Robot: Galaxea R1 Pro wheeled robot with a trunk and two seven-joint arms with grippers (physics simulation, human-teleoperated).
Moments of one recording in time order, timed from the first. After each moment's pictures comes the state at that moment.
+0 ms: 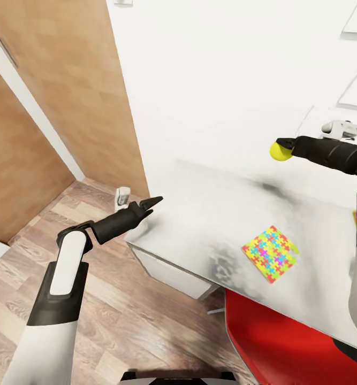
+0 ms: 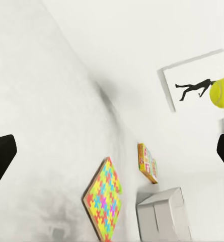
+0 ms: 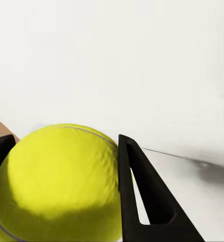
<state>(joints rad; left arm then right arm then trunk) -0.68 -0.07 0.04 -1.58 1.03 0.96 -0.07 -1.12 -0.36 -0.05 -1.61 -0.76 1.04 -0.22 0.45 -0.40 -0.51</state>
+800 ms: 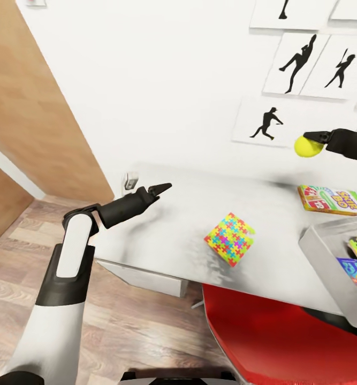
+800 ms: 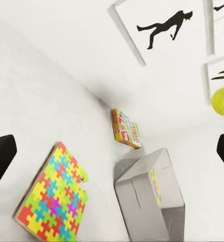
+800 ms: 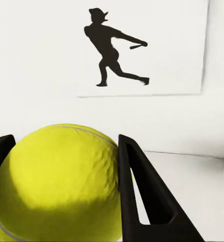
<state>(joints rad) -0.79 -0.08 -0.02 -1.57 1.03 0.98 -0.02 -1.11 -0.60 -0.05 -1.61 -1.06 1.04 -0.22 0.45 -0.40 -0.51</state>
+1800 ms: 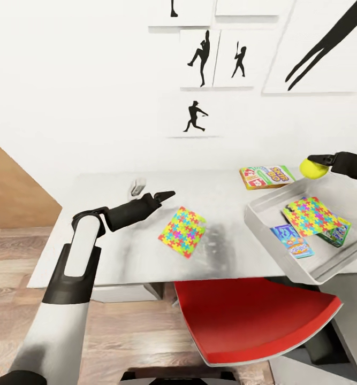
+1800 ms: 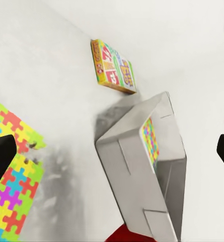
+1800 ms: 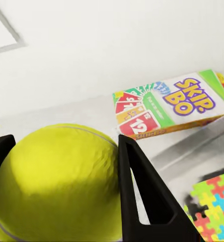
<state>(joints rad) -0.79 -0.09 -0.04 -1.52 1.02 0.98 0.06 -0.99 -0.71 -0.05 -1.60 -1.13 1.04 -0.23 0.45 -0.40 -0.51</state>
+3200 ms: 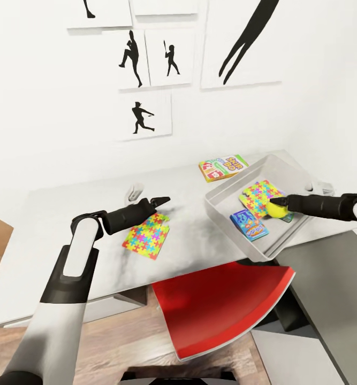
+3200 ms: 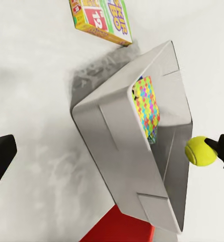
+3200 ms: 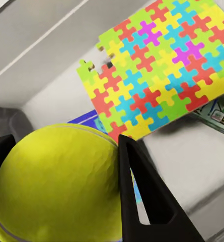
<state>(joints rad) -0.78 -0.07 -0.03 -1.47 1.03 0.98 0.09 -0.88 -0.62 0.14 -1.51 -1.09 1.05 -0.24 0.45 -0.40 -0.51</state>
